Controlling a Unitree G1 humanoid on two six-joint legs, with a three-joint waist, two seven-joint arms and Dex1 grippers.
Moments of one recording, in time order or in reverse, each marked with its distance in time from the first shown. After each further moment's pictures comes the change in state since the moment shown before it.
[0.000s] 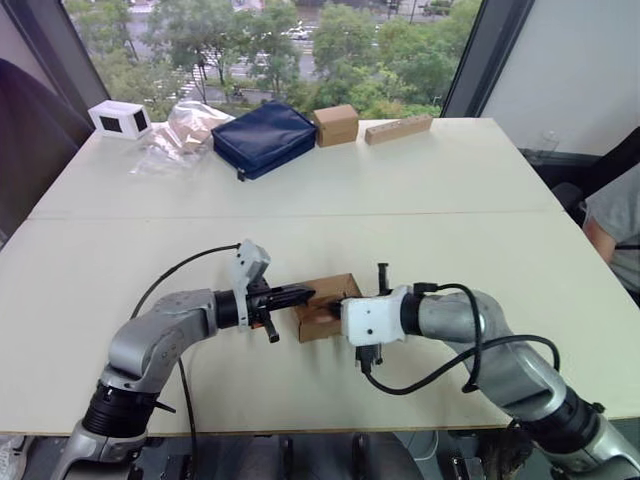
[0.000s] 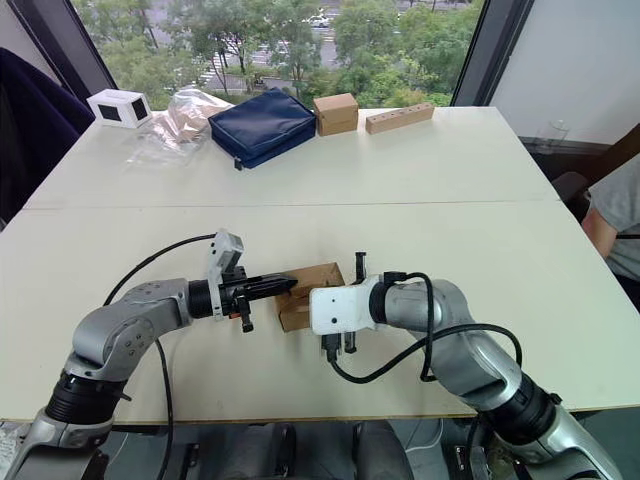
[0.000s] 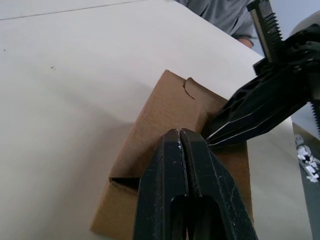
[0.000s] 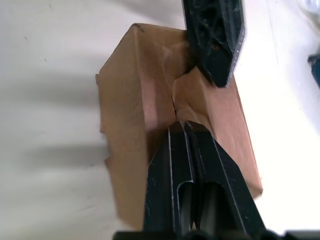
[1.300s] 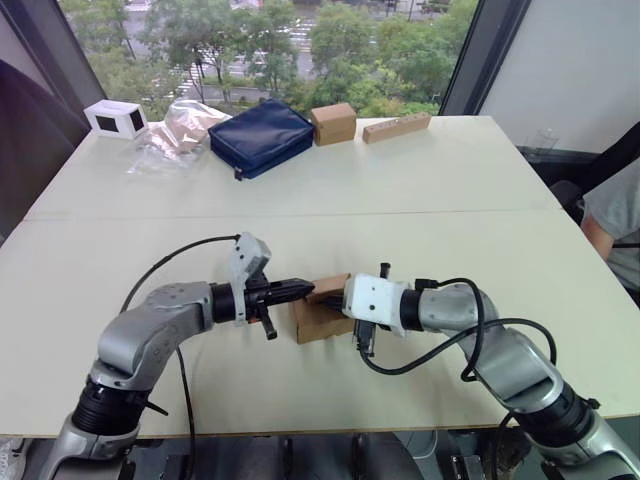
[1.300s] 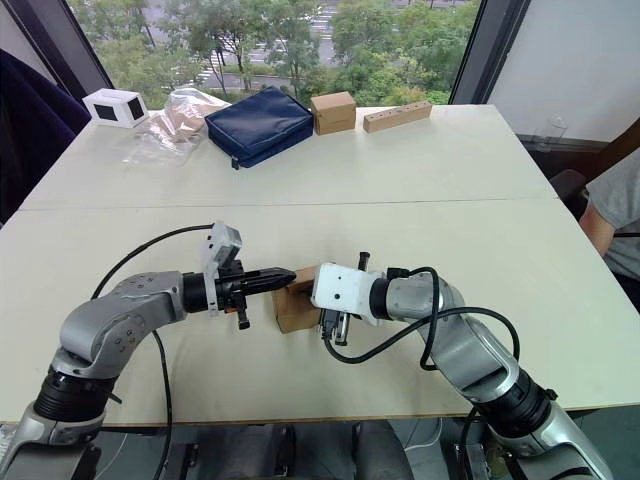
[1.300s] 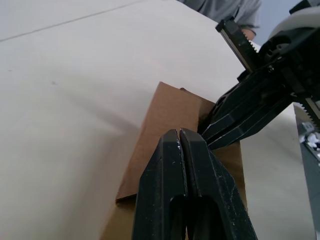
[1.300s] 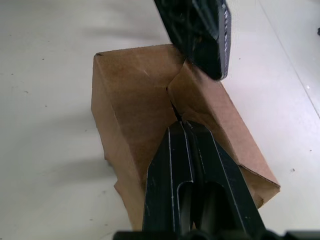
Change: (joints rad) left arm -0.019 0.032 -0.009 -0.069 0.003 0.013 0.005; right arm -0.051 0.017 0.029 0.051 0.136 0.128 -0.115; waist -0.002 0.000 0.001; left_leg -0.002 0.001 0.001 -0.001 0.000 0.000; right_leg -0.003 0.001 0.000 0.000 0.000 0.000
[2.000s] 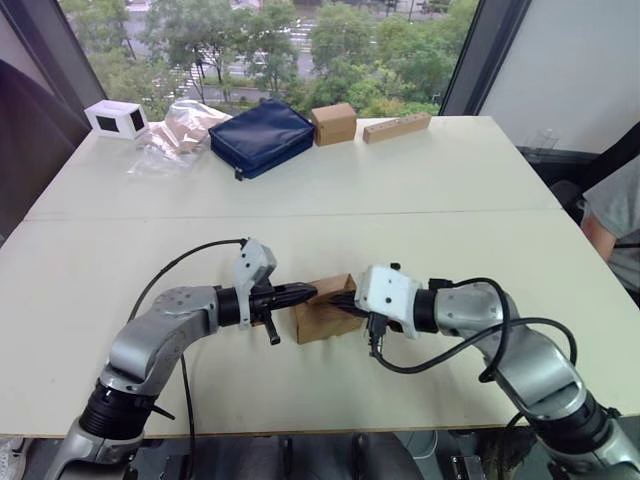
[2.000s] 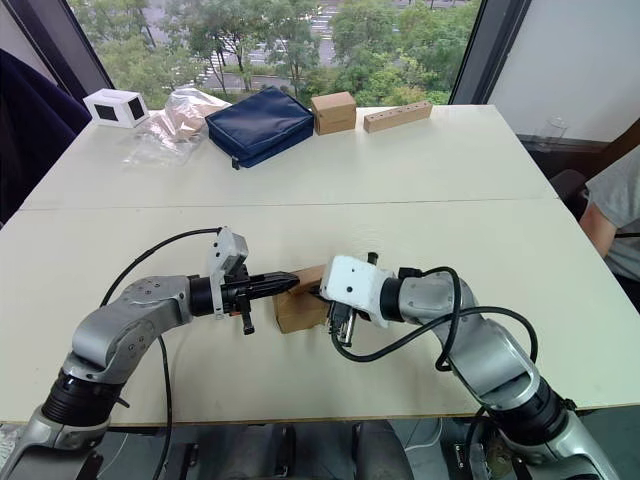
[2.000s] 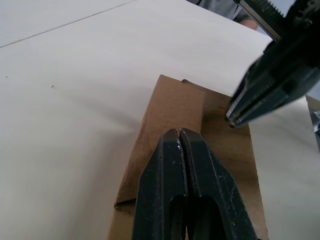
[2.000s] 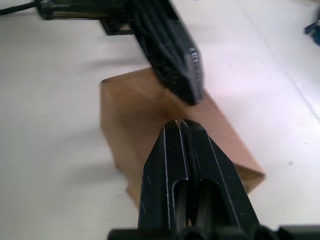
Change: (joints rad) left arm 0.018 -0.003 -0.045 0.027 0.083 -0.109 -0.029; right arm -0.018 -0.012 -0.080 -0.047 0.123 0.067 -0.039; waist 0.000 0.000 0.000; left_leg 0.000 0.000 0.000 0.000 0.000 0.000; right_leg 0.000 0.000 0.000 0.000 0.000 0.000
